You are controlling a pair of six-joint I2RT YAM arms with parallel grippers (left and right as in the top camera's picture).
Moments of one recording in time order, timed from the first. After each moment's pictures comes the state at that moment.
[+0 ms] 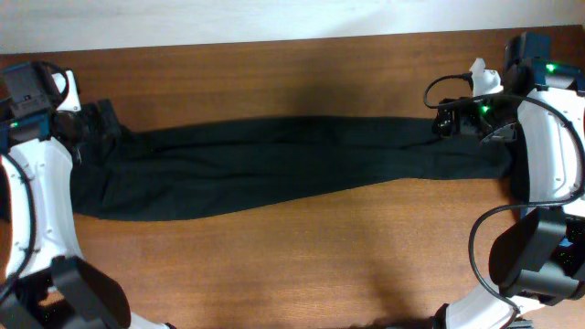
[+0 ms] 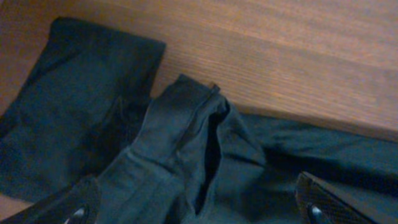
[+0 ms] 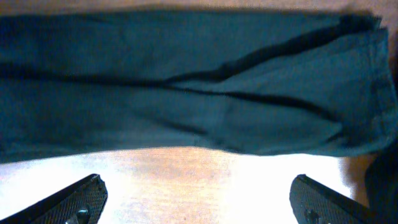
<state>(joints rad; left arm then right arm) 0.33 1.75 1.57 -0.77 -0.02 0.08 -0.26 1.84 1.73 -1.26 -0.21 -0.17</state>
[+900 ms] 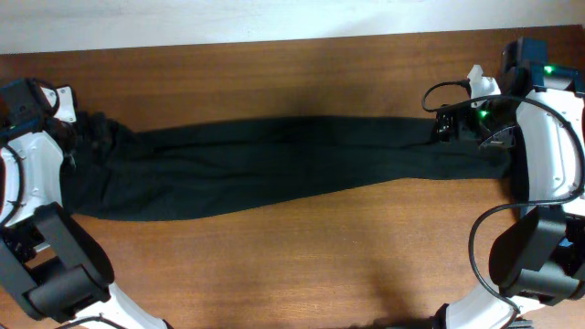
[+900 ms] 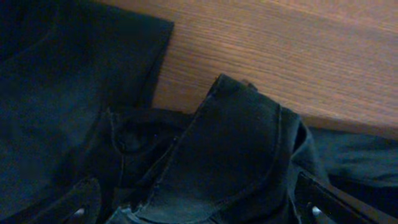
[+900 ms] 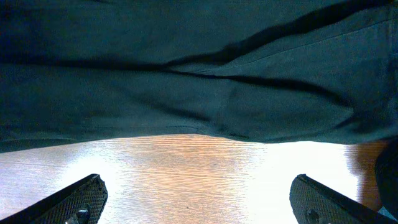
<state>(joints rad) 0.43 1.96 1.57 -0.64 0.09 0.18 -0.26 1.84 1.71 -1.28 -0.21 -0.17</state>
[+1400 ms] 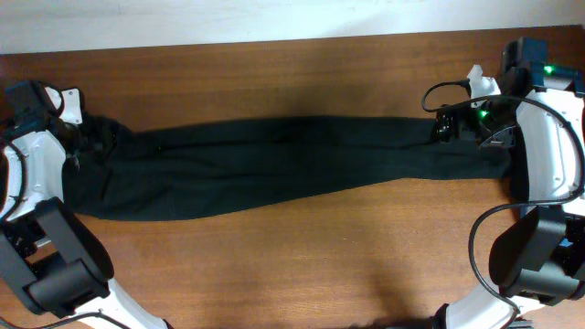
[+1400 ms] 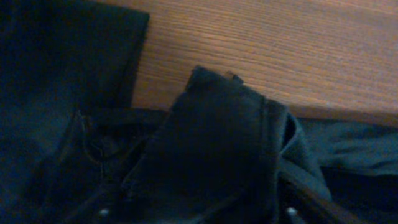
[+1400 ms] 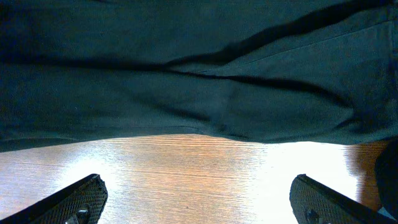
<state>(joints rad) 0.43 1.99 1.56 -0.64 0.12 0.21 -0.26 1.84 1.71 -1.28 -0.21 -0.17</state>
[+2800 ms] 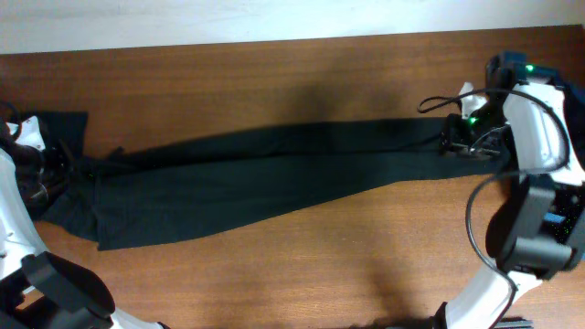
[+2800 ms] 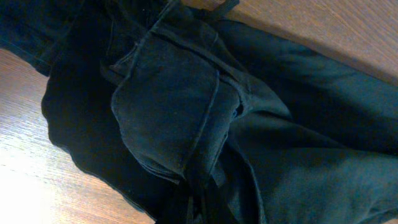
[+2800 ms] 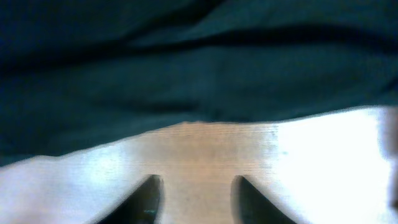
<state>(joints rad) 0.55 1.80 1.74 -1.34 0.16 0.04 -0.26 1.99 1.70 -1.32 -0.17 -0.10</state>
